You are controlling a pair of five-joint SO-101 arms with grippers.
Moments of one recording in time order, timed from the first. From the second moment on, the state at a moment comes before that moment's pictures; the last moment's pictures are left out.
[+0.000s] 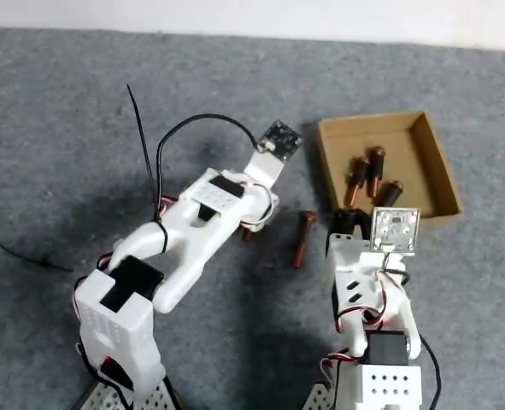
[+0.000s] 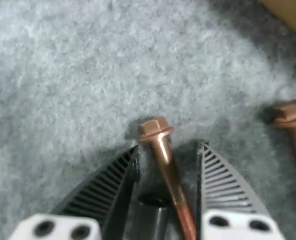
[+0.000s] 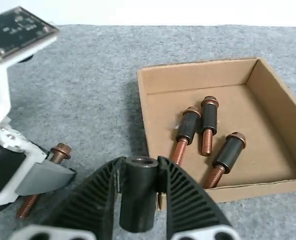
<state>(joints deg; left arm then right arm) 22.4 16.9 20.6 34.4 -3.8 -2.9 -94.9 88.9 35.4 1.9</state>
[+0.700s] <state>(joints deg) 21.8 22.7 8.8 49.7 -1.5 -2.9 -94.9 88.9 35.4 1.9</state>
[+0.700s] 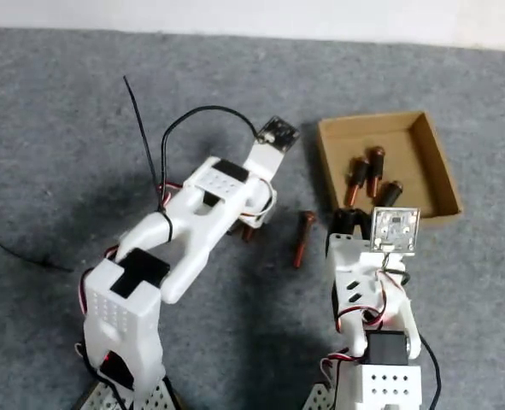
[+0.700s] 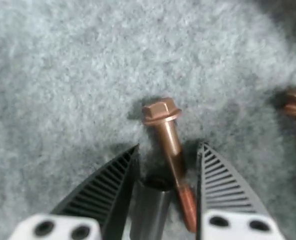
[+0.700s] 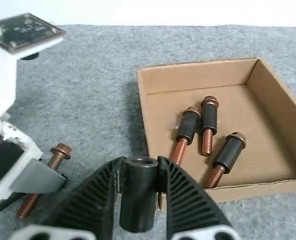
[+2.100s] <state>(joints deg) 22.0 -60.9 78.7 8.8 -5.8 -9.8 -94.9 95.9 21.9 1.9</state>
